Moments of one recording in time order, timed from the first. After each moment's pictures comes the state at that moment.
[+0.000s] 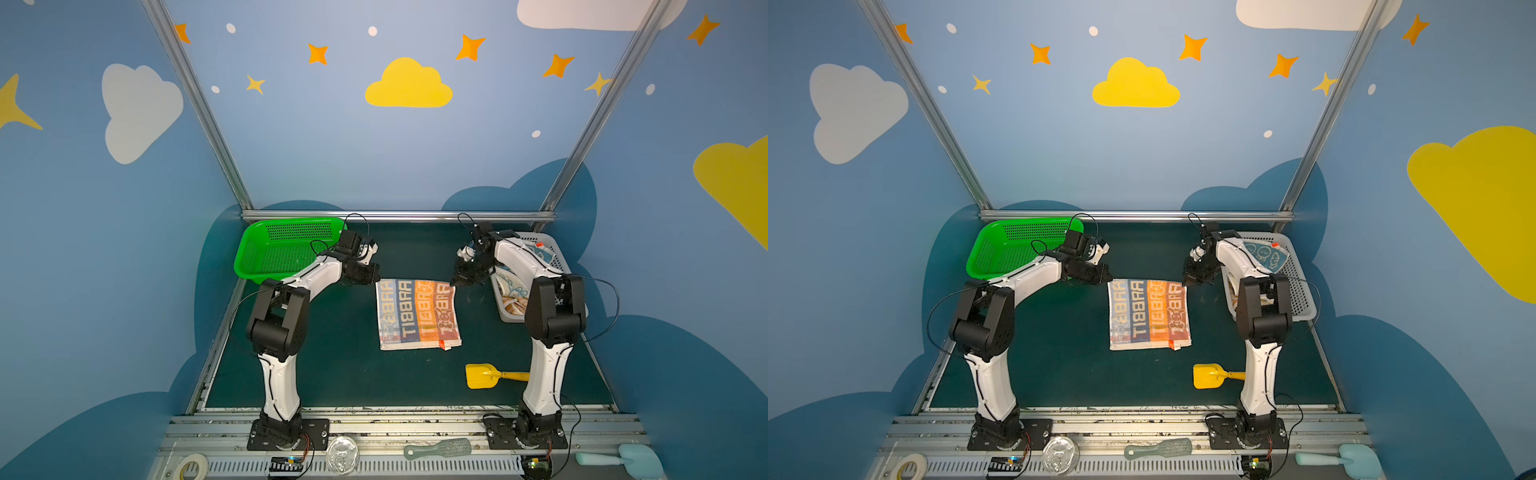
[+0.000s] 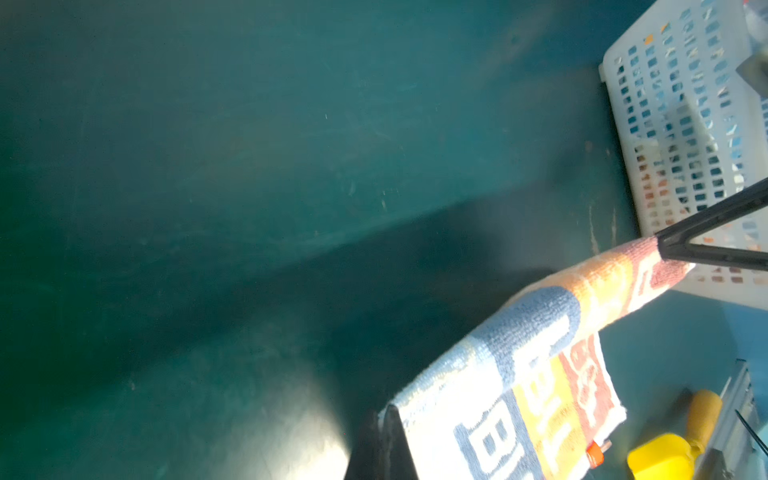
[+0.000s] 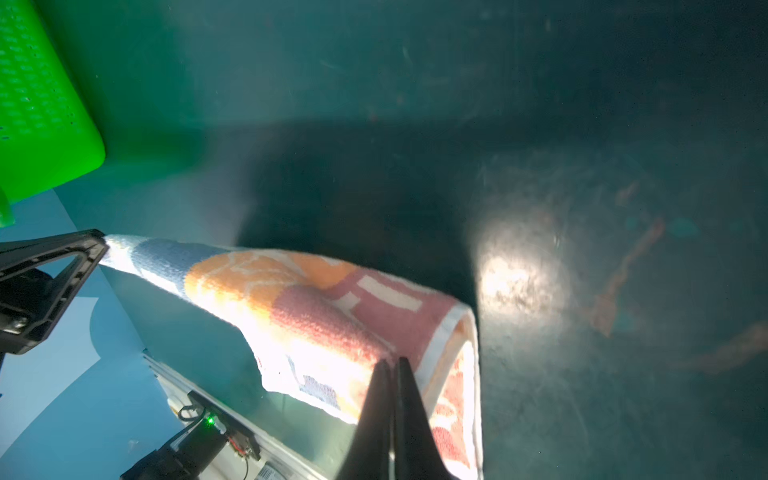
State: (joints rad) left arm -0.30 1.94 1.41 -0.46 0.43 -0.18; right arm 0.22 2.04 1.68 -1.04 -0.46 0.33
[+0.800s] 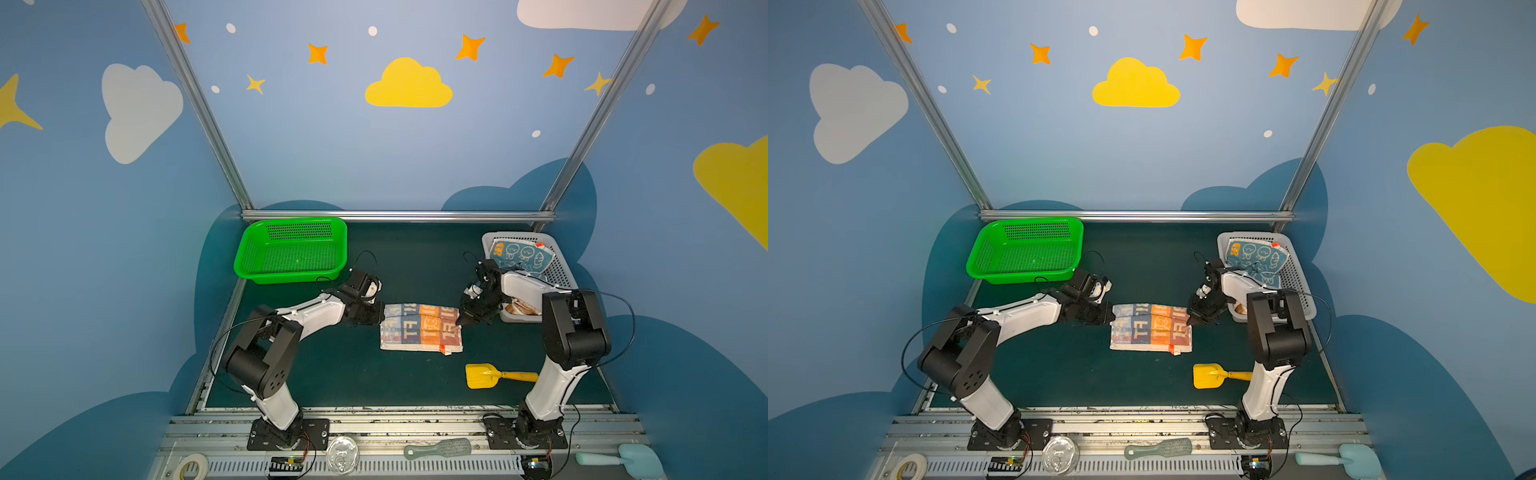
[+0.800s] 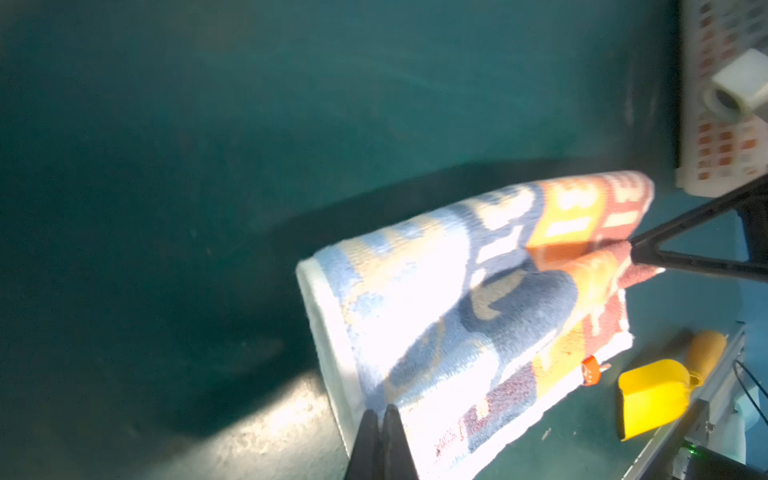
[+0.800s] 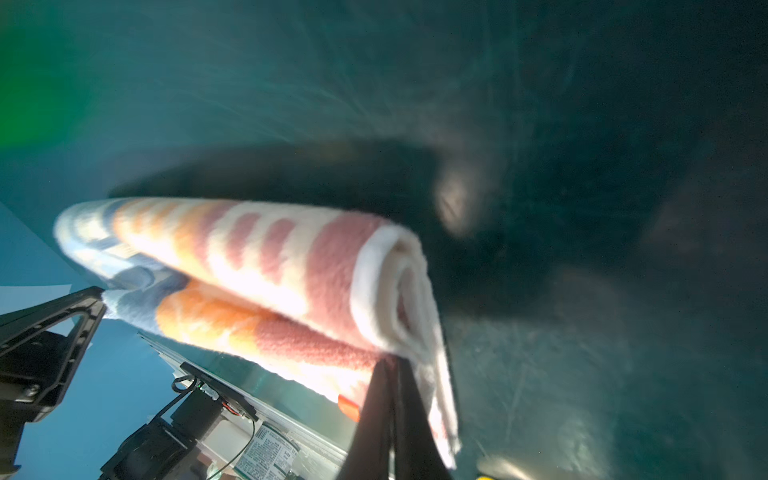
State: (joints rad) left arm -0.49 1.70 0.95 -0.31 0.34 -0.42; right arm 0.23 1.84 1.13 -0.85 -0.49 0.43
